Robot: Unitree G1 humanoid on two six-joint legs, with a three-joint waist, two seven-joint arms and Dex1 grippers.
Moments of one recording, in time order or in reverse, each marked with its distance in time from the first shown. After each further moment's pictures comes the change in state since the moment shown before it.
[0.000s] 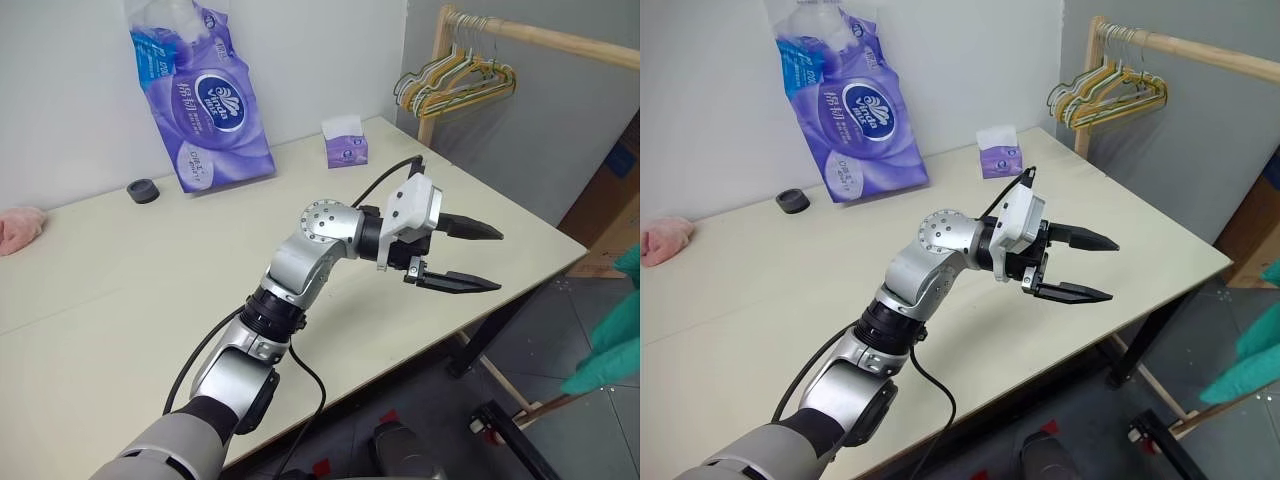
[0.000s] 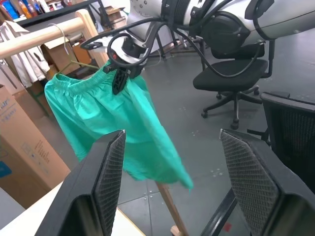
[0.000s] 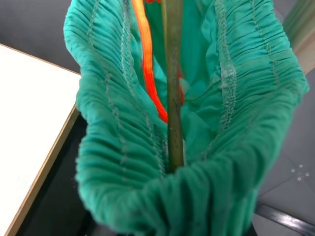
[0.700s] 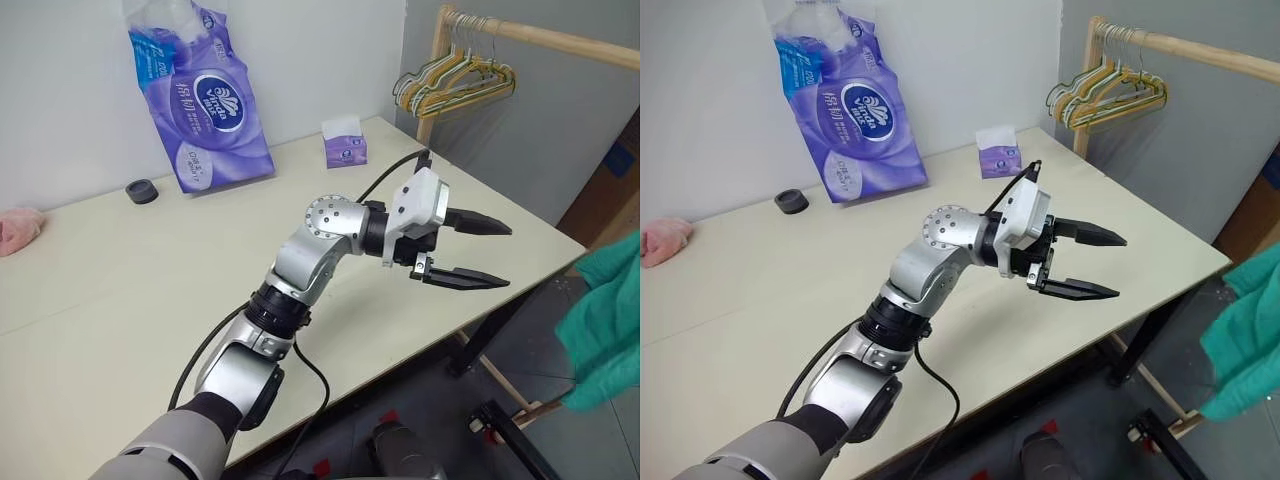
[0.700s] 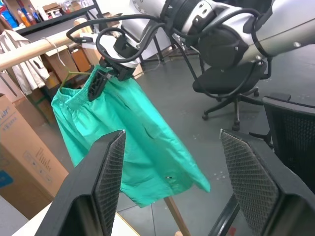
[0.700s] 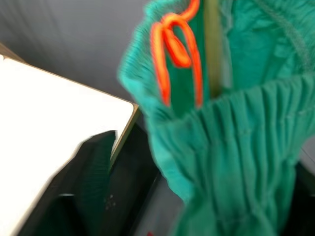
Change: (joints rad) left arm -0.028 -0.021 0.001 0.033 0.001 -0.025 0.001; right arm 0.026 0.138 -0.231 -0.356 -0.014 0.127 -0.095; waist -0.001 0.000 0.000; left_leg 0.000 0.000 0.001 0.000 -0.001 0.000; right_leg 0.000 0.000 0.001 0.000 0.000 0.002
